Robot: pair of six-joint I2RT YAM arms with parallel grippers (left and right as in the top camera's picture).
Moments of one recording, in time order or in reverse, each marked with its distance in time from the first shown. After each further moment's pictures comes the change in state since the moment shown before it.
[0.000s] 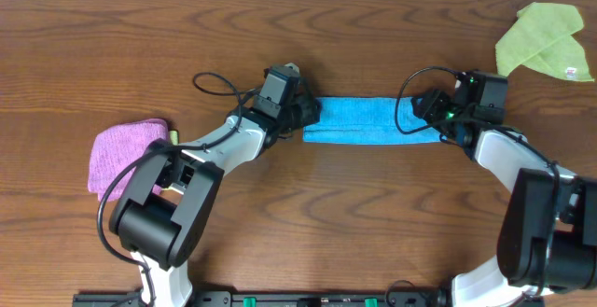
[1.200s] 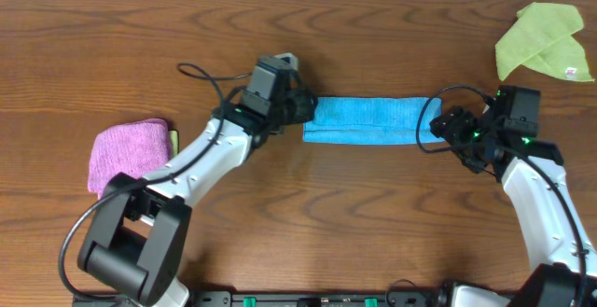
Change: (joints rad) left arm -0.006 -0.190 0.002 -0.146 -0.005 0.148; right arm -0.055 -0.354 0.008 -0.550 0.094 0.090
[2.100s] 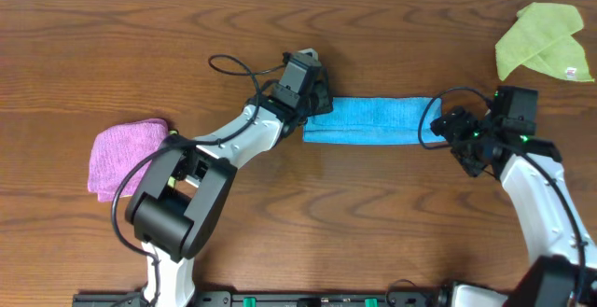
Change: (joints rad) left arm -0.054 0.263 0.155 0.086 -0.086 -0.075; right arm 0.000 0.042 0.000 -0.005 0.019 0.101
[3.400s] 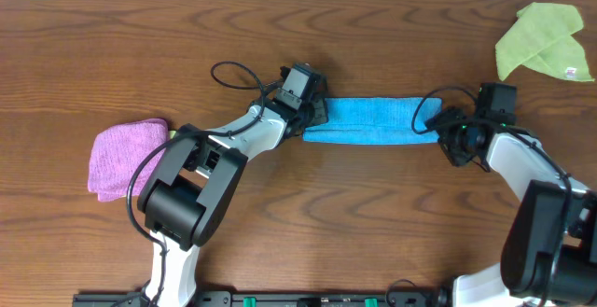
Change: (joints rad) left arm 0.000 0.071 0.005 -0.066 -0.015 -0.023; right arm 0.000 0.259 -0.003 0.249 -0.013 0.084
